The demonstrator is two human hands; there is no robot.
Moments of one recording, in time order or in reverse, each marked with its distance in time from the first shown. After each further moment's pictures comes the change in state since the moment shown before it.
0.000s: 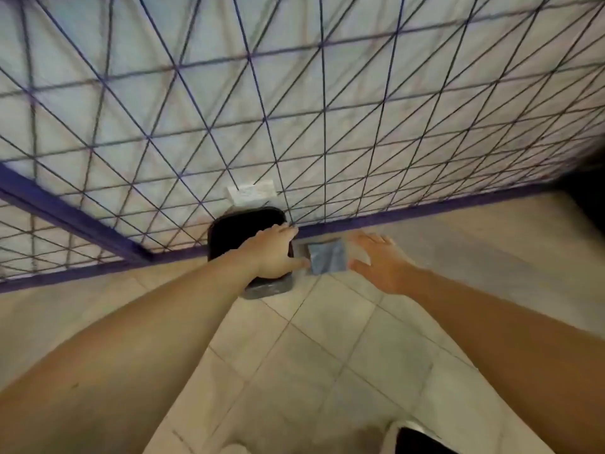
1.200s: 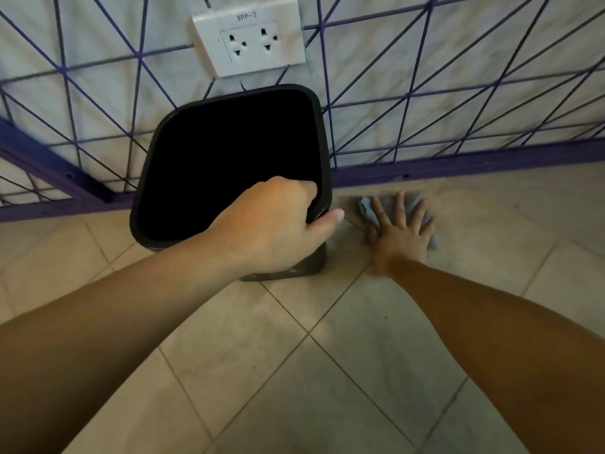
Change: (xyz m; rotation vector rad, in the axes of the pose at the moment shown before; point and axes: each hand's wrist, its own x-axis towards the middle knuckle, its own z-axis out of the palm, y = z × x) left_hand 0.139 -0.106 0.195 0.116 0.544 0.077; right_hand 0.319 0.091 0.294 -0.147 0.204 0.126
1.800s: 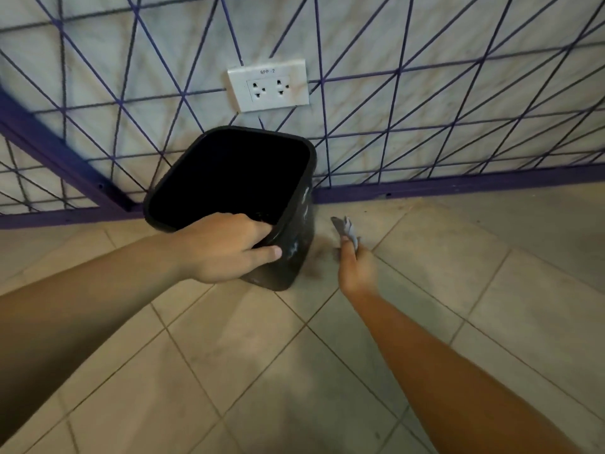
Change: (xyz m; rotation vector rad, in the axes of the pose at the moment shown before) left_hand -0.055 -0.036 -0.044 -0.002 -0.435 0.015; right_hand -0.094 -0.058 -0.010 1.169 0.110 0.099
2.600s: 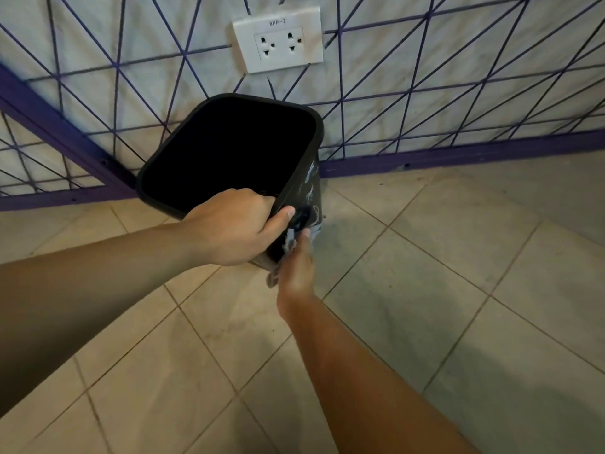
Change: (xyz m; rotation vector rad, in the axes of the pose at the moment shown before) left_hand -0.005 -0.005 0.022 0.009 0.209 -0.084; right_hand -0.060 0.005 0.134 0.656 -0.085 0.305
